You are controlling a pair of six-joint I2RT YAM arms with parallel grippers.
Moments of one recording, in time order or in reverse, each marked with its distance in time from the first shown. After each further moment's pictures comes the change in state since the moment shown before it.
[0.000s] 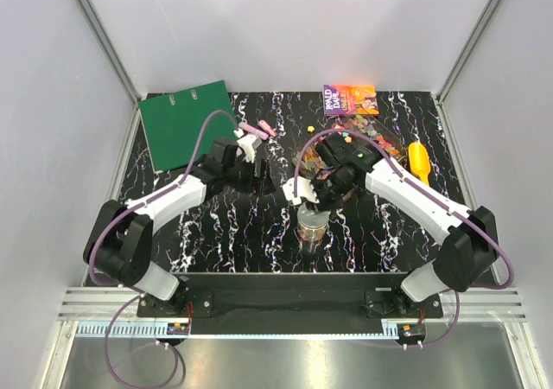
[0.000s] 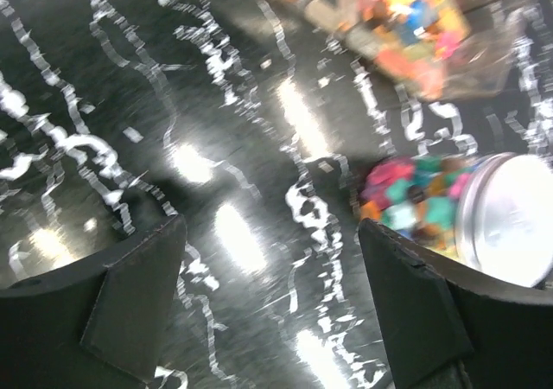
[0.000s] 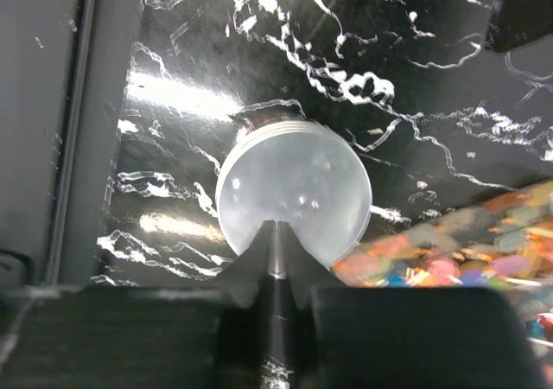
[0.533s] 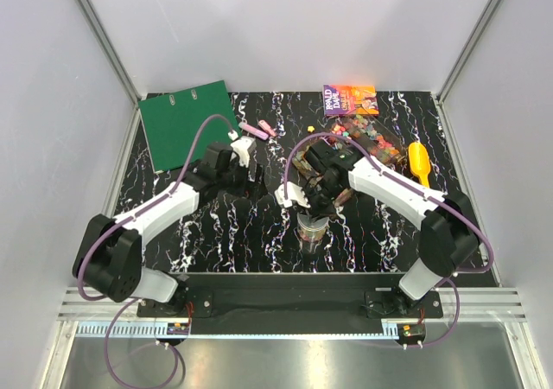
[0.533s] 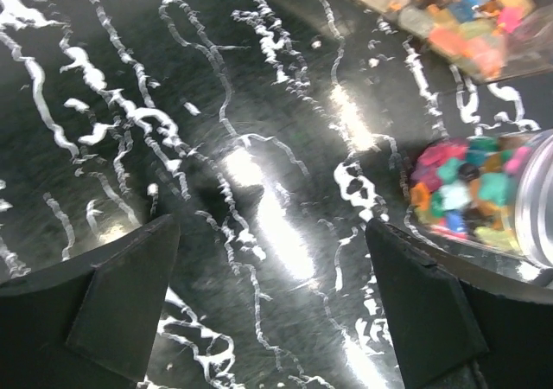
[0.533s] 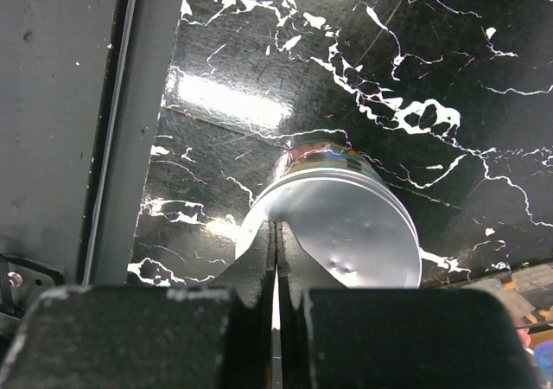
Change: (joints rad) left arm 0.001 -0.104 -0.055 -0.050 -0.119 0.098; right arm 0.026 0.130 -0.013 0.010 -0.073 0.041
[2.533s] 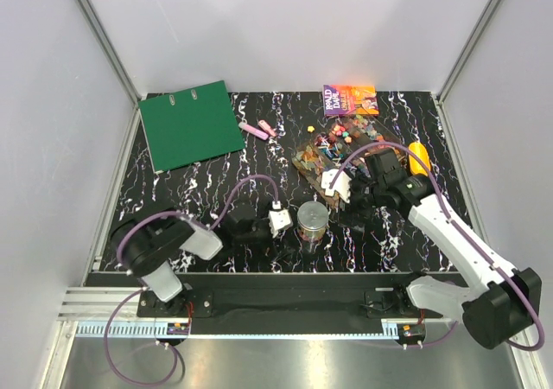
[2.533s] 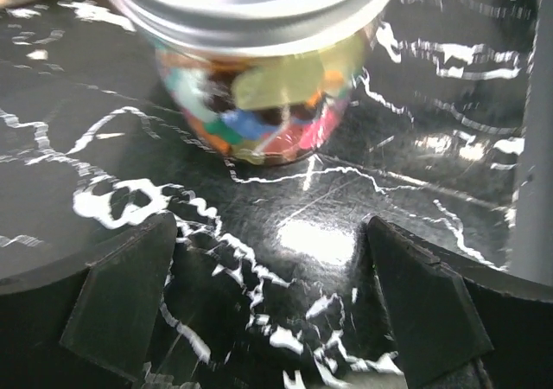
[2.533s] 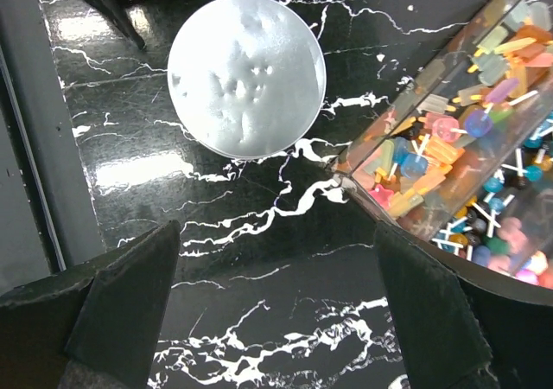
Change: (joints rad) left arm -0.369 0.207 -0.517 0.998 0.158 0.372; right arm -0.240 -0.517 -0.335 0.233 0.098 0.246
